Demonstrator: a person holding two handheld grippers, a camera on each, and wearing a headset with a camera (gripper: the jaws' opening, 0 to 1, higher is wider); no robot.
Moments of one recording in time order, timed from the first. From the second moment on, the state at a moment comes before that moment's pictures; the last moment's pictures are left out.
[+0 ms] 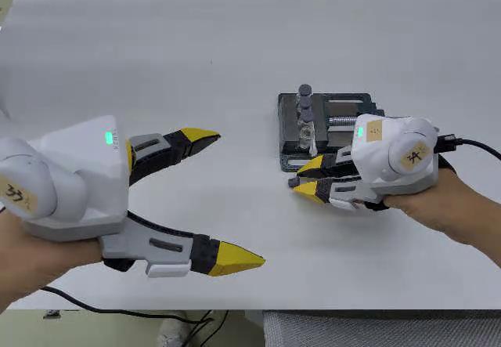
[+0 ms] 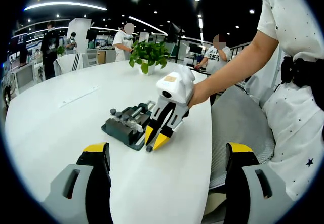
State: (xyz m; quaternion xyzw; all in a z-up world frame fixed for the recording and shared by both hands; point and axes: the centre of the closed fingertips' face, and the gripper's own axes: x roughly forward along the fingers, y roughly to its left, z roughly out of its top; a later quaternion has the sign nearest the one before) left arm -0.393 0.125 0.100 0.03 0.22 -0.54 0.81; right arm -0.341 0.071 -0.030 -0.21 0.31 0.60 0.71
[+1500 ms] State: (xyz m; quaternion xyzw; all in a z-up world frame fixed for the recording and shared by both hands) left arm -0.376 0.094 0.154 0.00 0.15 -0.57 0.80; right arm -0.383 0.053 0.146 -0.11 0.22 0.67 0.70
